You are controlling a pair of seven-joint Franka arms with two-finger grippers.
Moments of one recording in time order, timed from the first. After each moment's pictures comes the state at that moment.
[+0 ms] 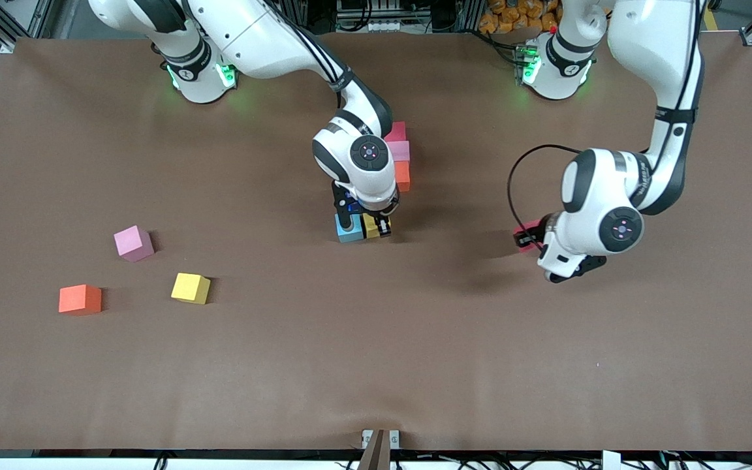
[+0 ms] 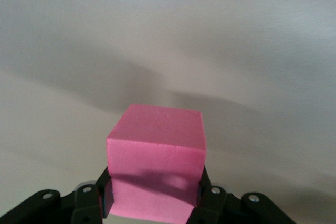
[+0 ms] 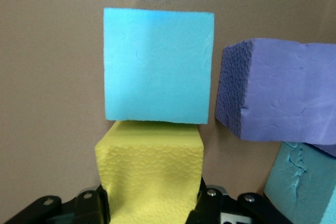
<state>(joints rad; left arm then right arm) -0.50 0.42 0.22 -1.83 -0.23 1.94 -0.61 0.78 0.75 0.06 -1.57 0.00 2.34 2.17</state>
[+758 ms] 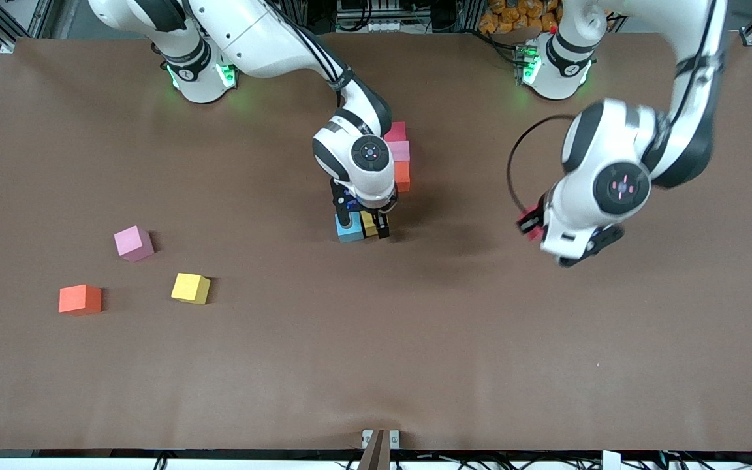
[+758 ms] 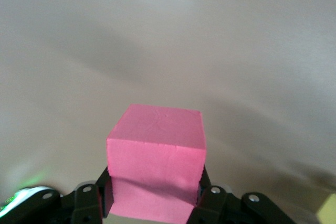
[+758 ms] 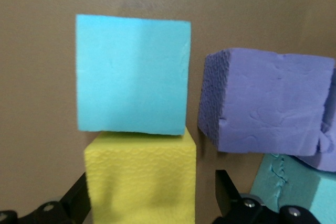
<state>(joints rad) -0.54 0.24 0.21 -1.72 -0.03 1.66 -0.84 0.78 0.73 0.07 -1.59 0.00 2.30 2.16</state>
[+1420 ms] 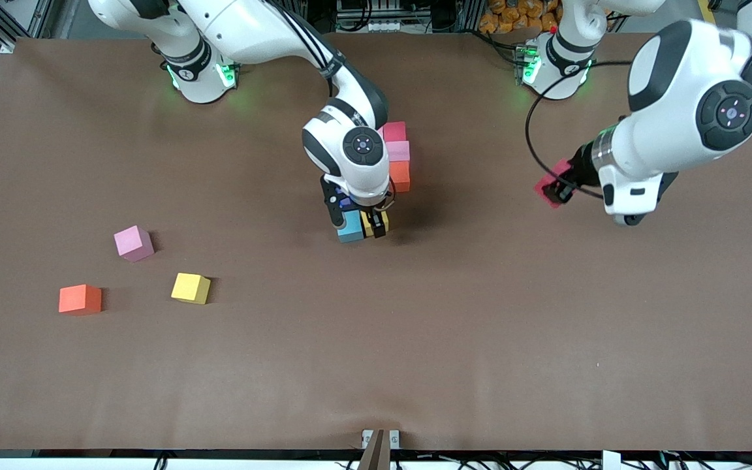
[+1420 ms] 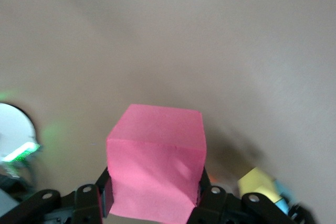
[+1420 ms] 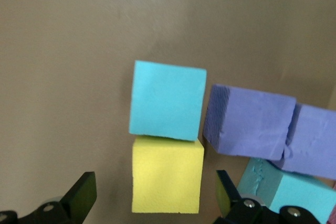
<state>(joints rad) -0.49 0.14 0.21 -1.73 -0.21 1.67 -1.20 0.74 0.65 0.06 -1.57 0.00 2.18 2.03</state>
